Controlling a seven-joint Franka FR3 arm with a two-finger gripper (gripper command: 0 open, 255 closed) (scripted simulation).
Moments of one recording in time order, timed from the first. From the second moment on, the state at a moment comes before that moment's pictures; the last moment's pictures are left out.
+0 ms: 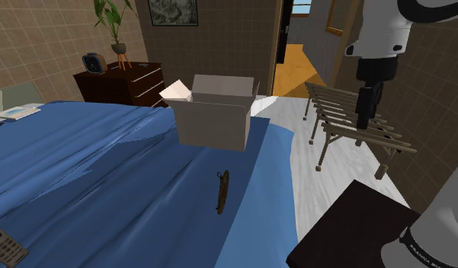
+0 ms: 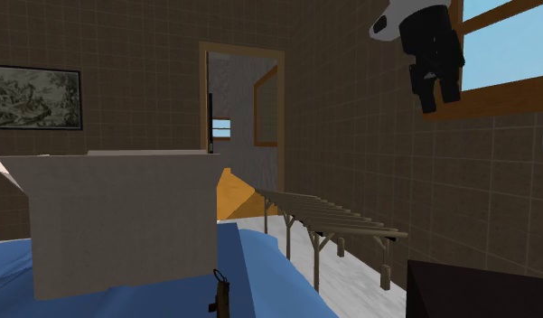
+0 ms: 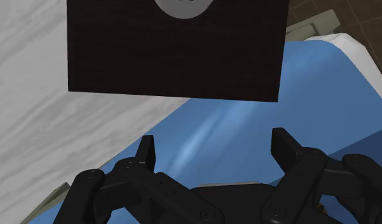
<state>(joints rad) 0.01 -0.82 0.00 -2.45 0.04 1.44 -0.11</state>
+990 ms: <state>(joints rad) 0.06 -0.40 0.21 -2.29 0.16 1.68 0.14</state>
